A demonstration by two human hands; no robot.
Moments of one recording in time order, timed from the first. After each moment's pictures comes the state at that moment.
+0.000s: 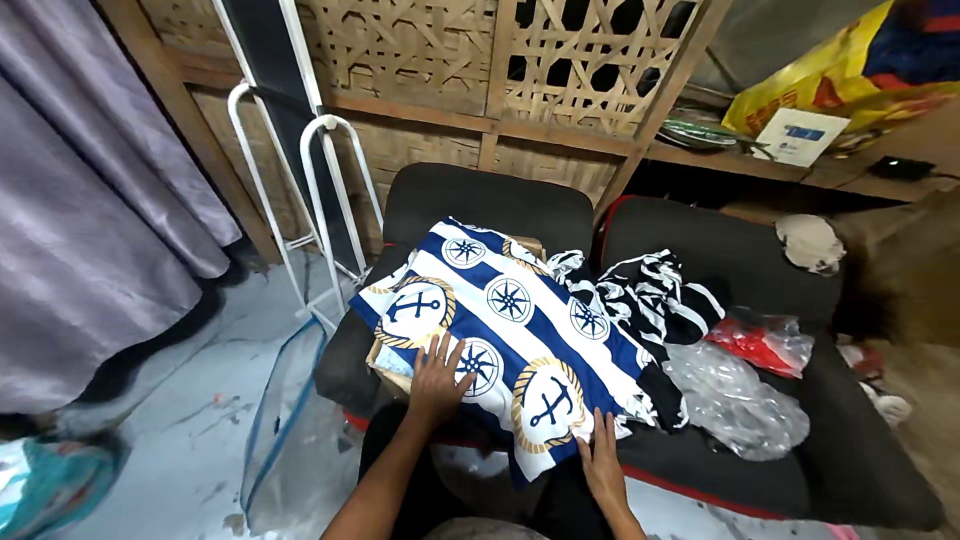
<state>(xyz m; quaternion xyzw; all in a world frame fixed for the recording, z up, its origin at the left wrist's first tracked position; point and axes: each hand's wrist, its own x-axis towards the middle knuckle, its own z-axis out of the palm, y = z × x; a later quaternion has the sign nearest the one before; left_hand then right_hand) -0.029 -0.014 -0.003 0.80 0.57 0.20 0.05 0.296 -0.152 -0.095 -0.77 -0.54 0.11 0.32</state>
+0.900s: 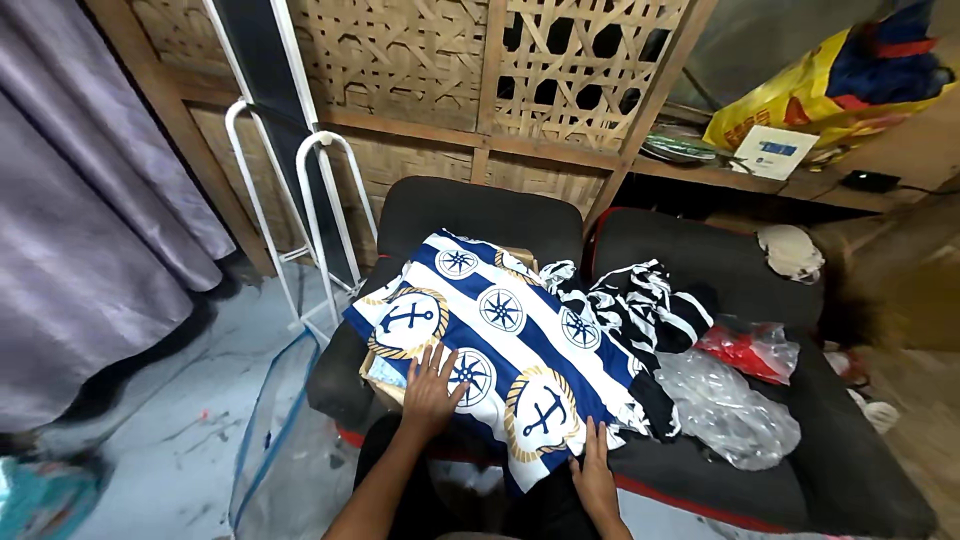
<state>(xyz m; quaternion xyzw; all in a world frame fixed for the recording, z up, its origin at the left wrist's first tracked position) -0.027 -0.012 0.001 0.79 0.59 0.16 0.05 0.289 -0.145 -0.085 -0.82 -0.50 0.16 0.23</state>
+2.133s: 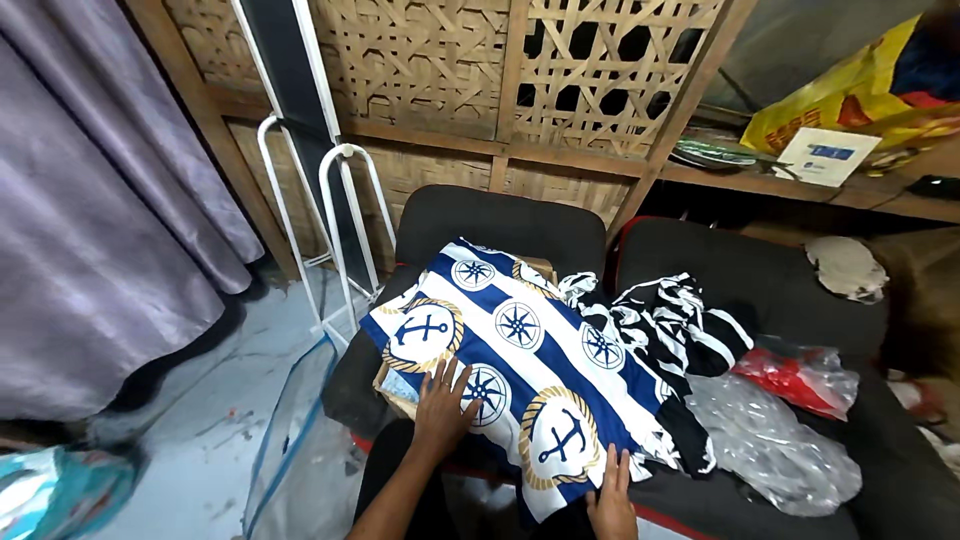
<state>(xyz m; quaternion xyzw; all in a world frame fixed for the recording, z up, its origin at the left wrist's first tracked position) -0.025 -0.012 -0.004 0.79 0.58 0.21 0.02 0.283 -0.146 -0.096 -0.82 -0.51 0.10 0.21</state>
